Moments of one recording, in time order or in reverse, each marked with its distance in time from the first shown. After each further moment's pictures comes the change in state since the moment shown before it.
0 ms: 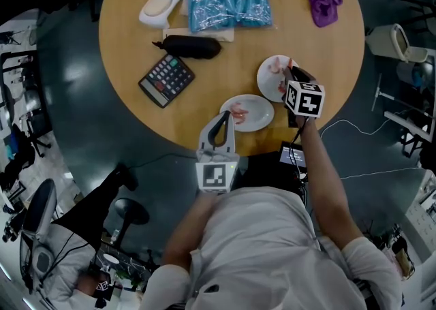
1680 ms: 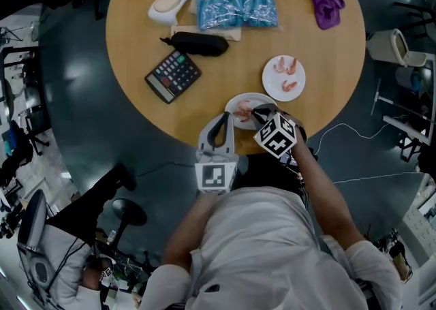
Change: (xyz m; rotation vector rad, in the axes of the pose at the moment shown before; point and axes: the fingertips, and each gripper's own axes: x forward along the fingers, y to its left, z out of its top) left arm -0.021 0.012 0.002 -0.029 -0.022 0.022; right arm -0.062 0.170 -0.113 -0.779 0.268 0.490
